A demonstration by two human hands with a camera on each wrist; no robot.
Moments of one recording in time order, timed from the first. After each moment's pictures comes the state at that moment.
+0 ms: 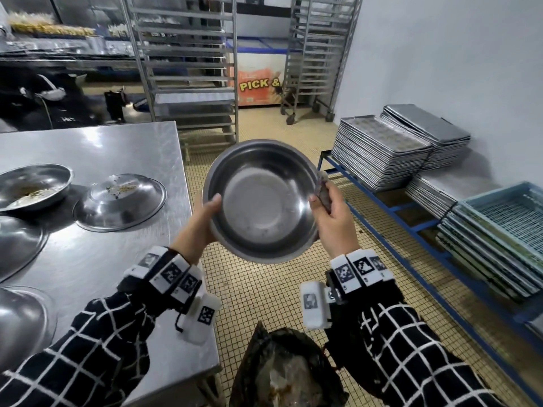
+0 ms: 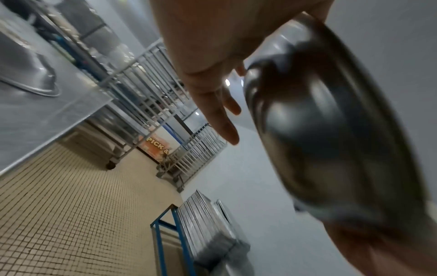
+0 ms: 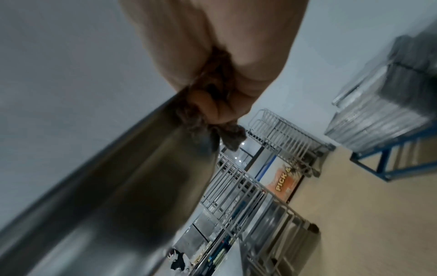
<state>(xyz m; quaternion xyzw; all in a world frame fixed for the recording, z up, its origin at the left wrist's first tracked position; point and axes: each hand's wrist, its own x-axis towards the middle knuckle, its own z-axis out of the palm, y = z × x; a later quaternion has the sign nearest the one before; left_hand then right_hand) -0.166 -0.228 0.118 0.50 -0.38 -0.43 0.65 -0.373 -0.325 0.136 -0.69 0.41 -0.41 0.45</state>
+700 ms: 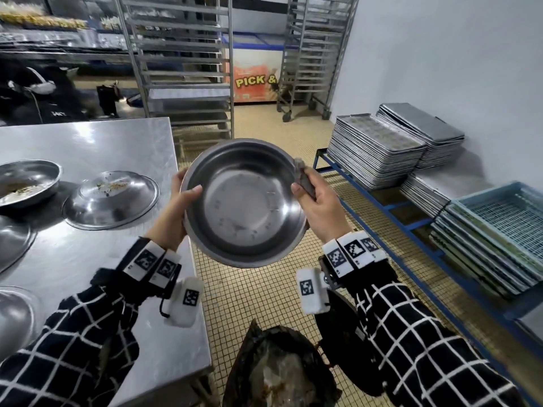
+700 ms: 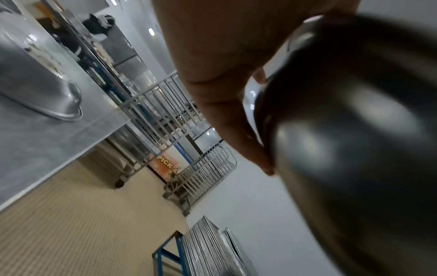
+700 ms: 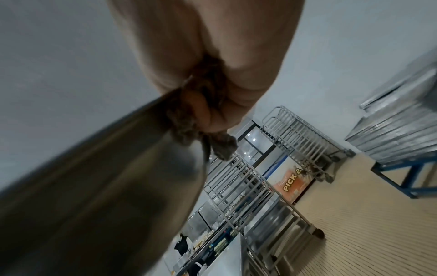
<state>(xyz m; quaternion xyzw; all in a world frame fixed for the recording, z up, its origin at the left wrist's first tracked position) -0.144 -0.231 0.130 0.49 -0.35 -0.41 0.69 -0.361 -0.346 0.147 -0.73 0.37 -0.38 0.44</state>
